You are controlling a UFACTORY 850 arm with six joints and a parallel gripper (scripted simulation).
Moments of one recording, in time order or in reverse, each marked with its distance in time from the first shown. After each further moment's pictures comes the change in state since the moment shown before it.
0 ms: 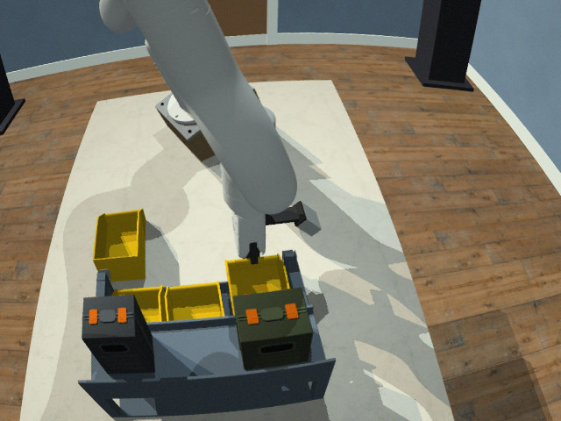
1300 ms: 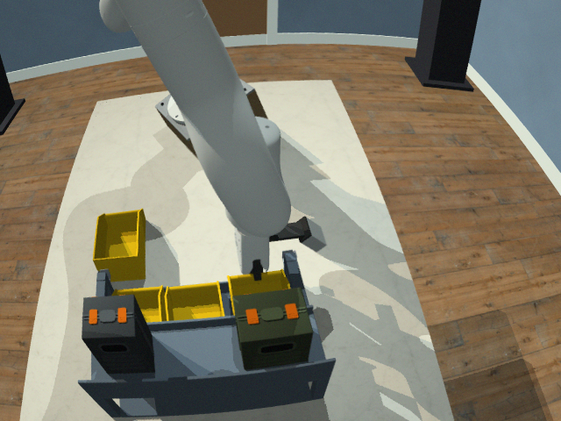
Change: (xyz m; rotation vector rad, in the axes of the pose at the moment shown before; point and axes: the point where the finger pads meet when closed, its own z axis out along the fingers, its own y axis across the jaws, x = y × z) arm 0.000 0.037 0.000 0.001 0.000 0.000
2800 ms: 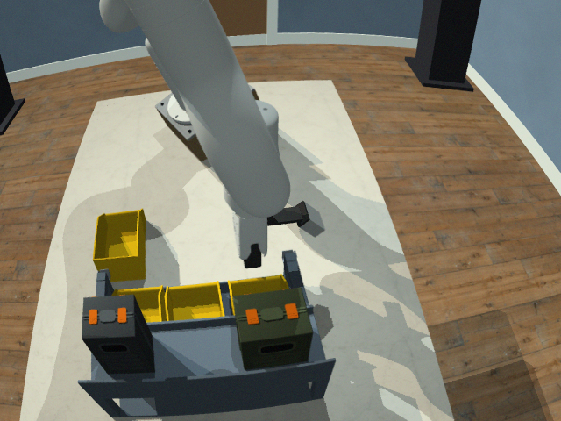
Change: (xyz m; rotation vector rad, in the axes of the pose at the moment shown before) arm 0.000 -0.018 -0.019 0.000 0.000 0.000
